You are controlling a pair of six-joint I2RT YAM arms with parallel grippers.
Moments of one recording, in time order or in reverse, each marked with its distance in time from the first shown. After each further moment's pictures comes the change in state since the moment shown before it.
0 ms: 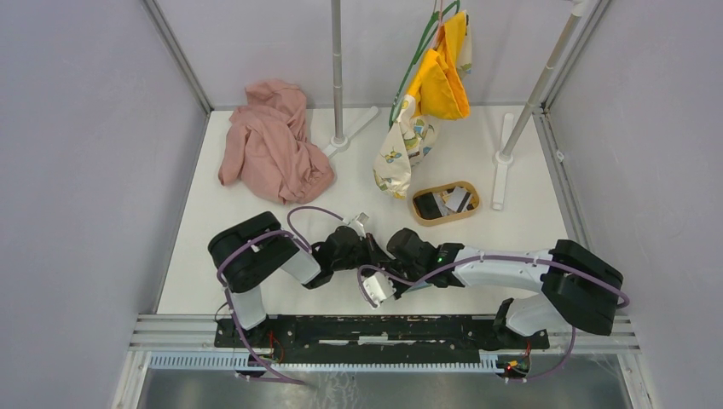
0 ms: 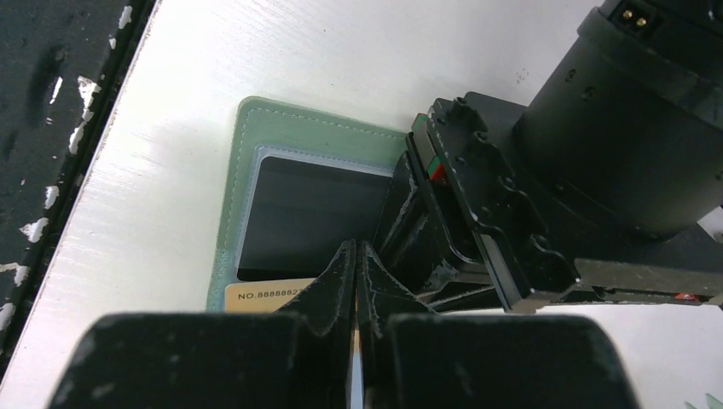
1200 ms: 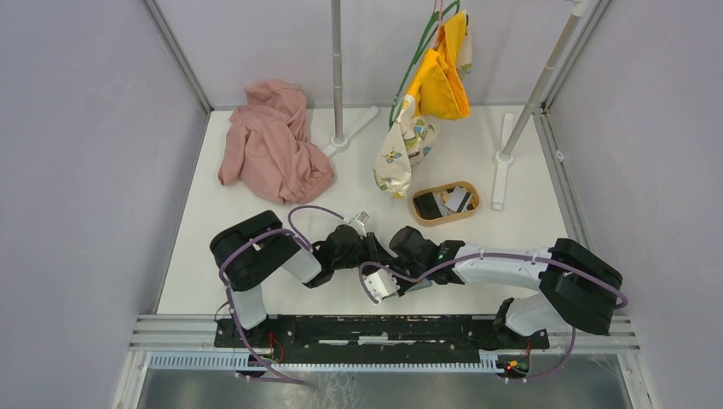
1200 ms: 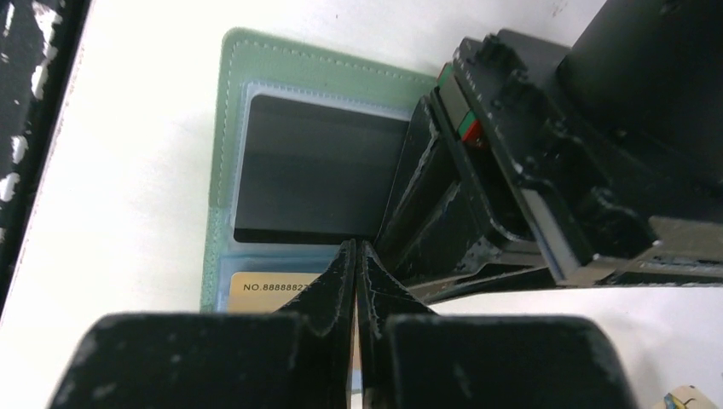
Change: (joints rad) left arm 0.008 0.014 0.009 0.014 0.017 0.001; right arm -0.025 0.012 0.000 -0.043 0.055 -0.006
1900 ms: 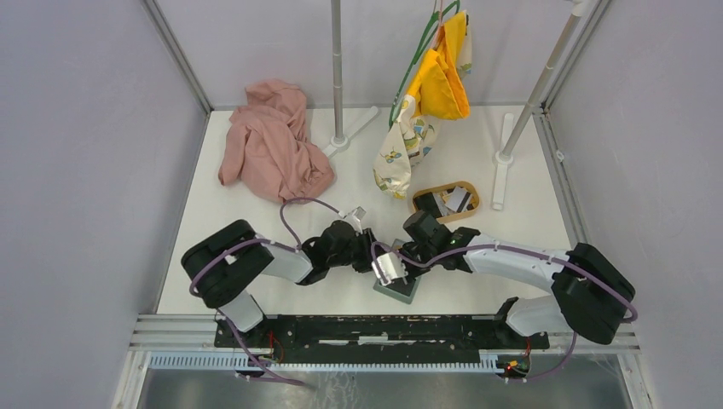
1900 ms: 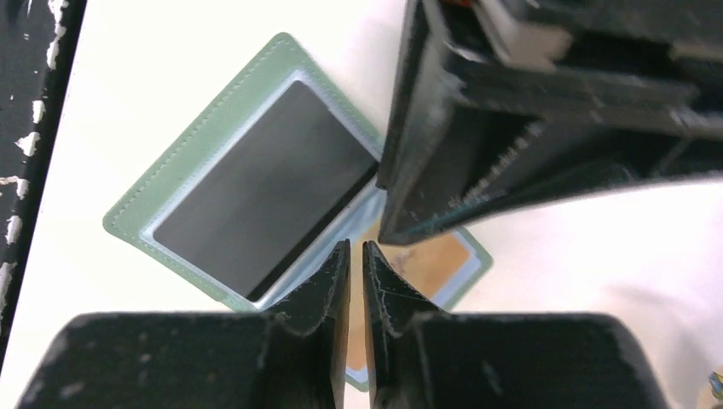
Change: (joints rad) left arm 0.014 -0.156 -0.001 -0.198 -0.031 0.108; right arm -0.138 -0.052 0.022 -0.099 -0.146 -0.010
